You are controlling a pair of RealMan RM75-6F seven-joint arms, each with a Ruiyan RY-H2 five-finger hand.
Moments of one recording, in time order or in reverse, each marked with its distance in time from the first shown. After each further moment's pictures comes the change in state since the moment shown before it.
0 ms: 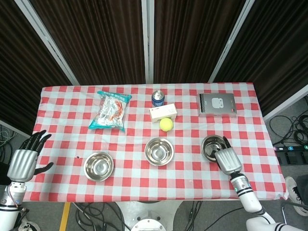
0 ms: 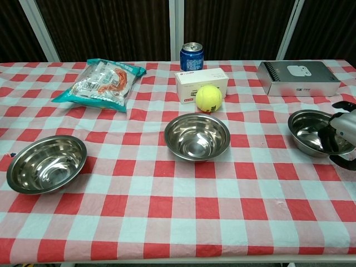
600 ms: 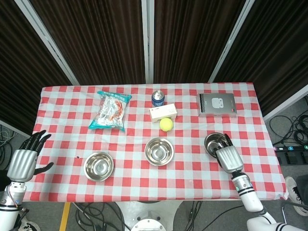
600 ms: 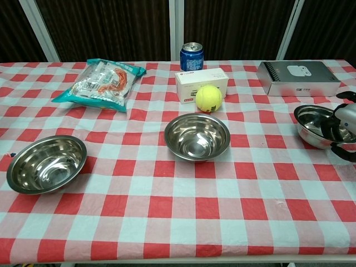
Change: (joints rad) left arm 0.001 0.000 -0.001 0.001 -0.005 -0.004 -0.014; right arm 0.000 0.015 0.008 -0.016 -0.014 0.048 0.011
